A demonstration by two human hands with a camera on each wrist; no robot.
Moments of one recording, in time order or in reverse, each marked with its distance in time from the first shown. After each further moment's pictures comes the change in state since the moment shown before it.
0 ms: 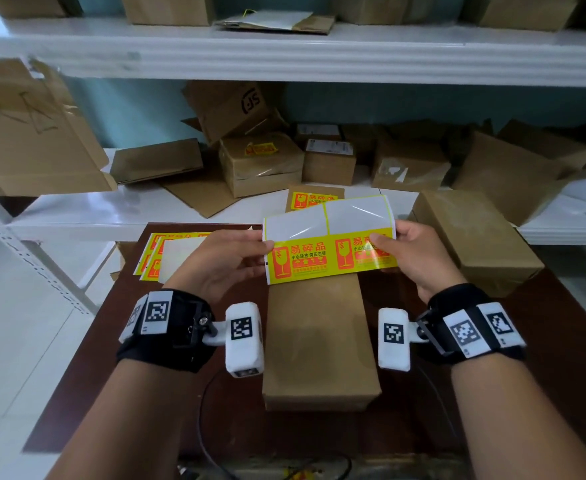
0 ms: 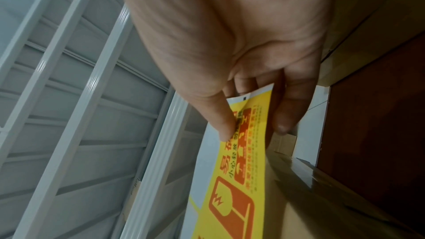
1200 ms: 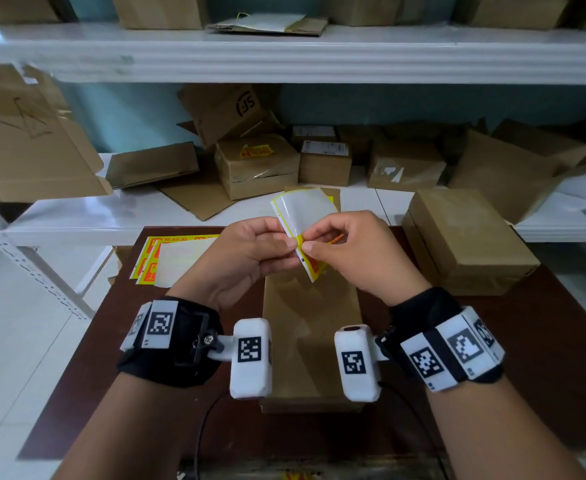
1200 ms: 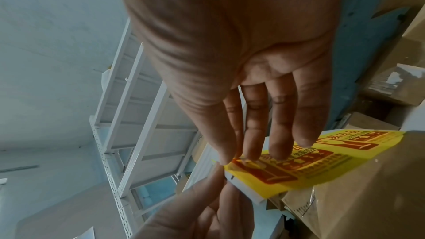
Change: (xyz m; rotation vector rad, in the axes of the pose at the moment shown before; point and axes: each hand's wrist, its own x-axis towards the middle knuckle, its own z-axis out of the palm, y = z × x) left_hand -0.024 0.014 0.030 -0.230 -0.228 0.188; right_hand -0.034 -0.054 0.052 -0.334 -0.098 -0.285
